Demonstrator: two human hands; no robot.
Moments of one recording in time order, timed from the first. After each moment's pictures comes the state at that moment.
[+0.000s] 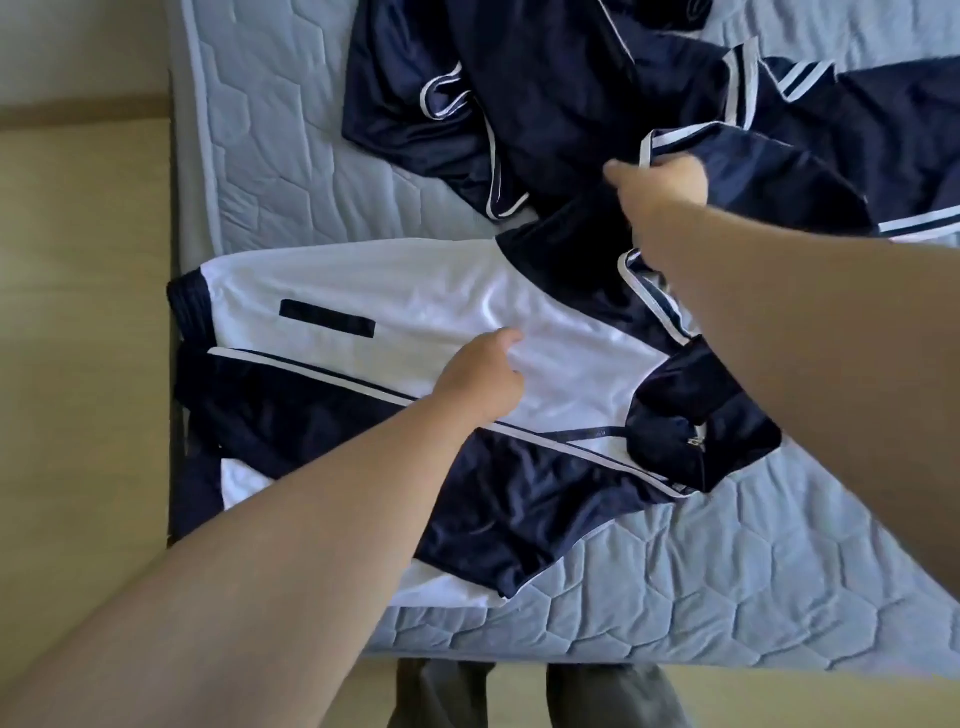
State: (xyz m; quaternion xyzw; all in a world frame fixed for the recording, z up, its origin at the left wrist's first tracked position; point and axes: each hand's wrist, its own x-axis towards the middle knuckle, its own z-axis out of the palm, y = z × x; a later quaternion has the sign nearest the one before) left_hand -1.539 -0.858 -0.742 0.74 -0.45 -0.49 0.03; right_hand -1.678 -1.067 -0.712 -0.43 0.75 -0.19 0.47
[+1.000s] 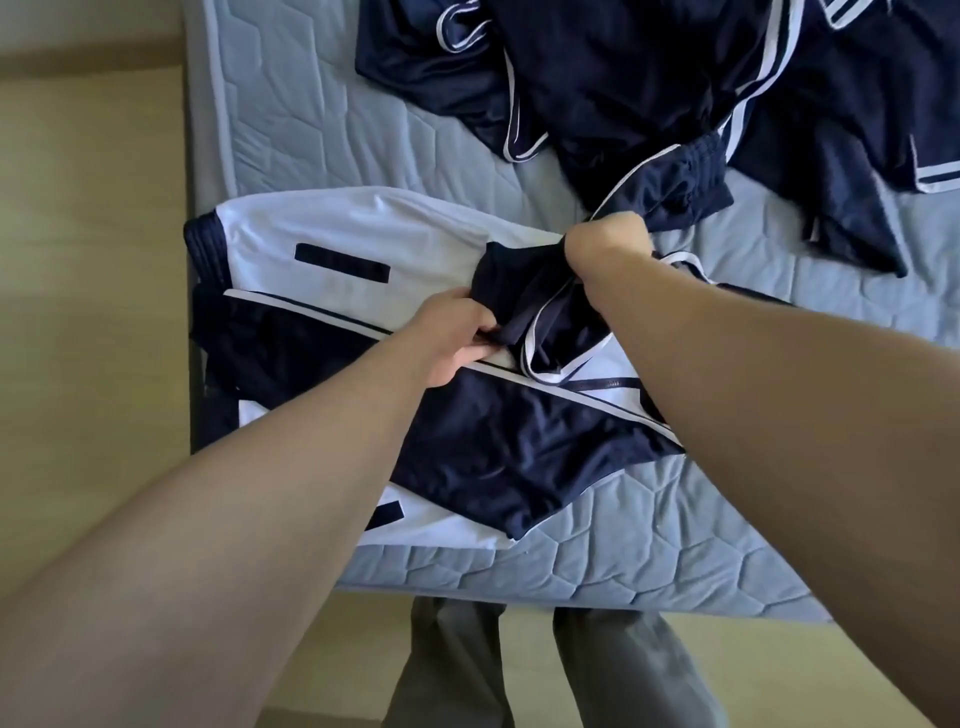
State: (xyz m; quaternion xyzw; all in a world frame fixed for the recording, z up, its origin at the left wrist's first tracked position) left_hand -1.515 -0.841 -0.722 0.72 -0.02 -0.64 0.28; right_hand -1.646 -0.963 -0.729 -0.32 0.78 -0.08 0.53
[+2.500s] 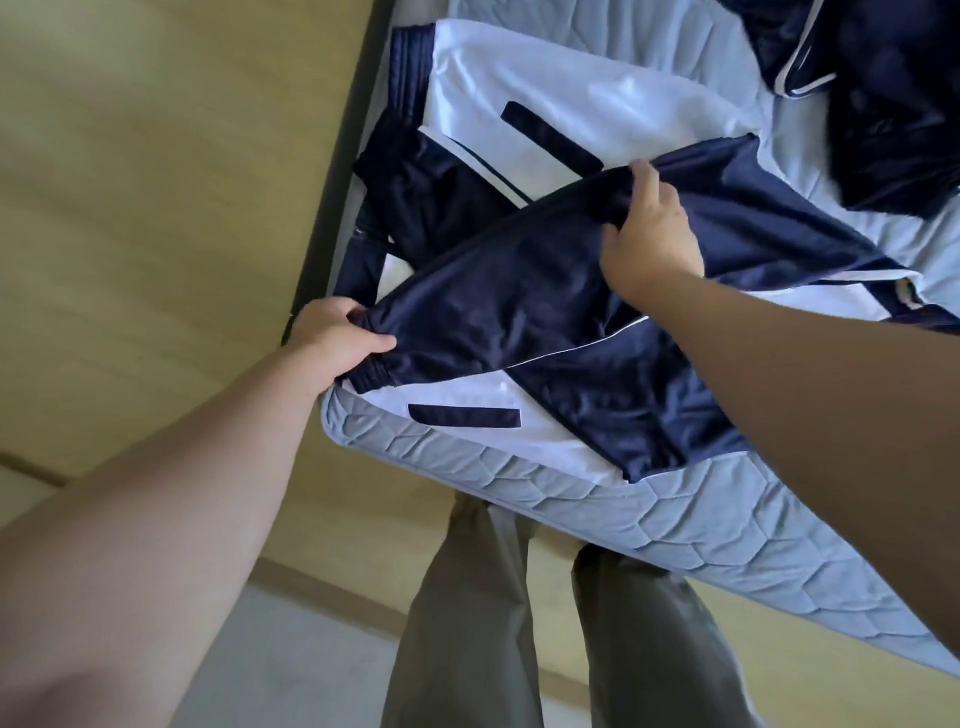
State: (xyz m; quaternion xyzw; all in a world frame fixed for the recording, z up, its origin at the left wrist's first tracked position) left_hand -1.312 -0.568 -0.735 0.90 -0.08 -0.43 0.10; right_hand -1.530 -0.833 -0.745 -0.80 0.51 0.09 0.30
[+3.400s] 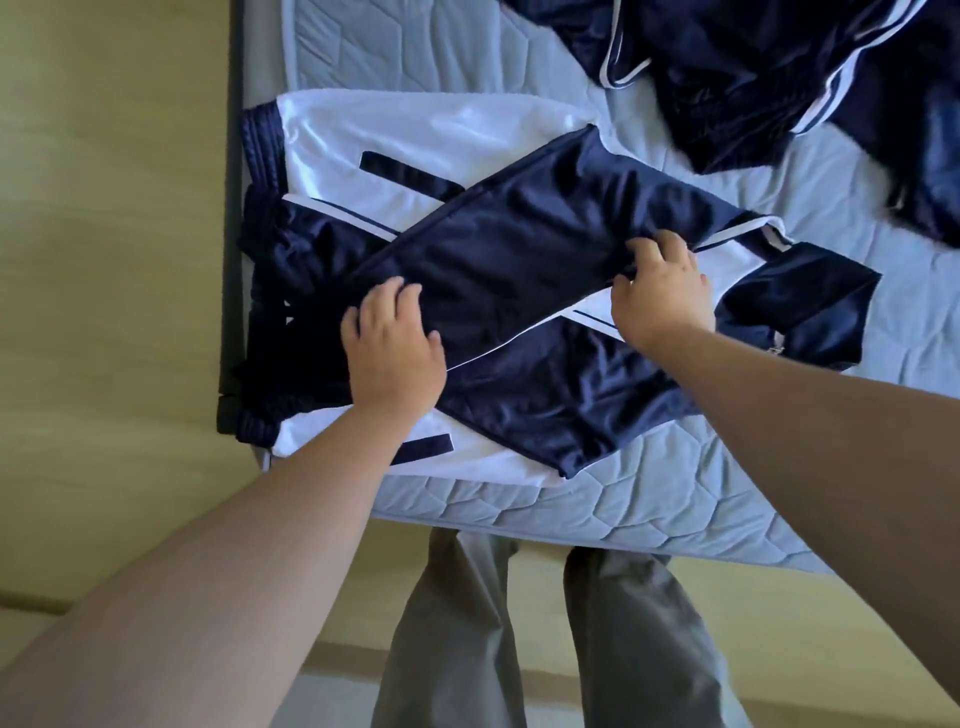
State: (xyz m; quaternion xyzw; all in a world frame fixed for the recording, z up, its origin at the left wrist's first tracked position) left_hand -1.447 -0.676 -0.729 0.87 -0.47 -0.17 -0.01; right_hand -1.671 -0.850 -0.748 -0.75 0.61 0.11 0.24
